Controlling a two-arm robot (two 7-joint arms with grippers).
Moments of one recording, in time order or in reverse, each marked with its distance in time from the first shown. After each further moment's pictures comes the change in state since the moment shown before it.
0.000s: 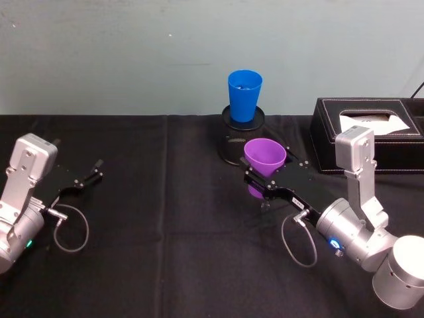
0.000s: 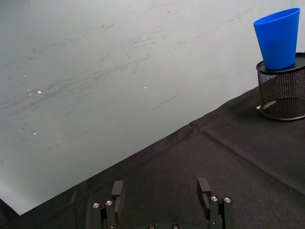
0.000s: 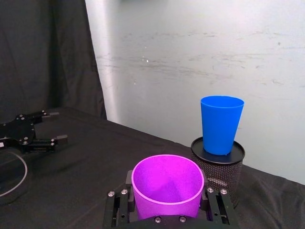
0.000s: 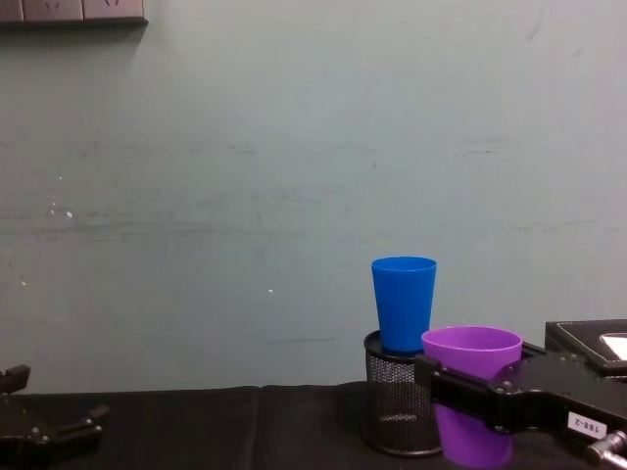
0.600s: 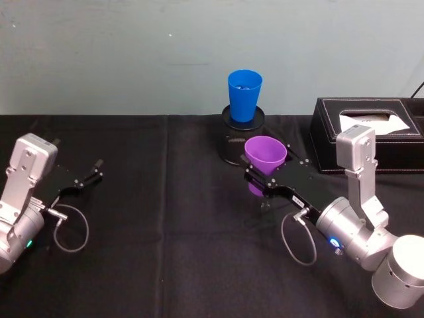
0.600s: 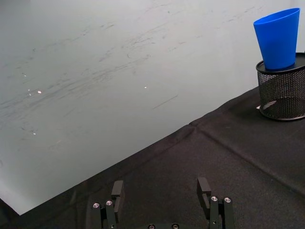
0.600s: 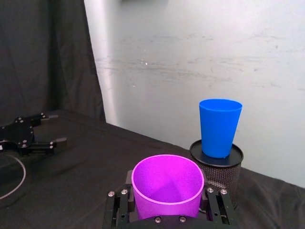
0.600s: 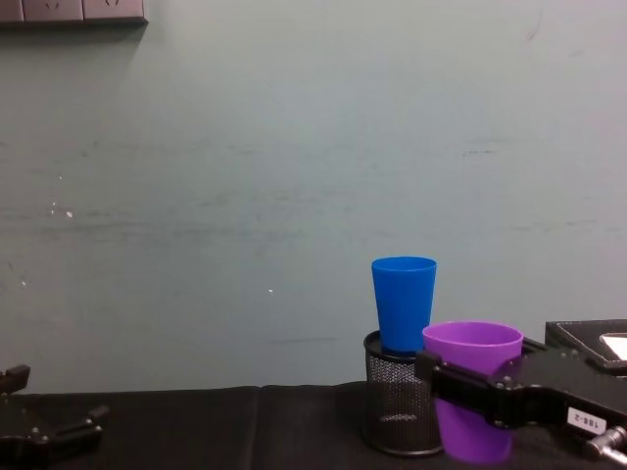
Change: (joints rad) left arm 0.000 0.000 0.000 0.000 0.000 0.000 0.000; right arm -0.001 -0.009 0.009 0.000 -0.006 -0.007 0.001
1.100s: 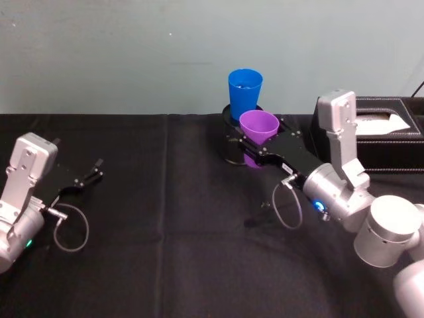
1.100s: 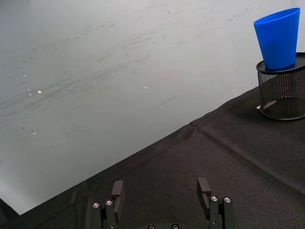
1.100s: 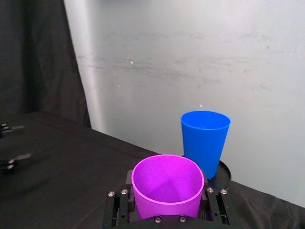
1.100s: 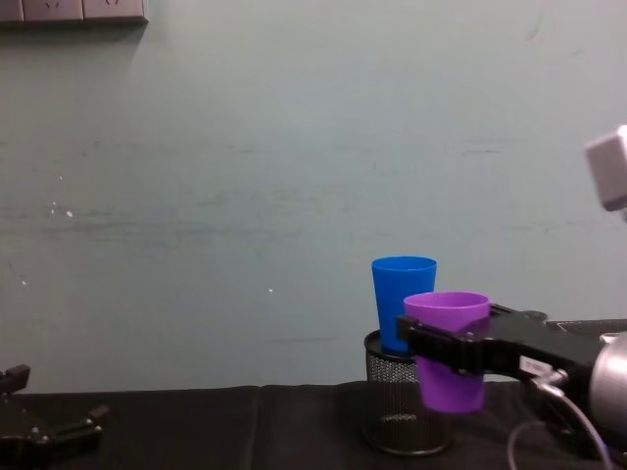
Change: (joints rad) left arm 0.000 0.000 0.000 0.000 0.000 0.000 0.000; right arm 0.150 -0.080 0.005 0.143 -0.052 0.048 -0.007
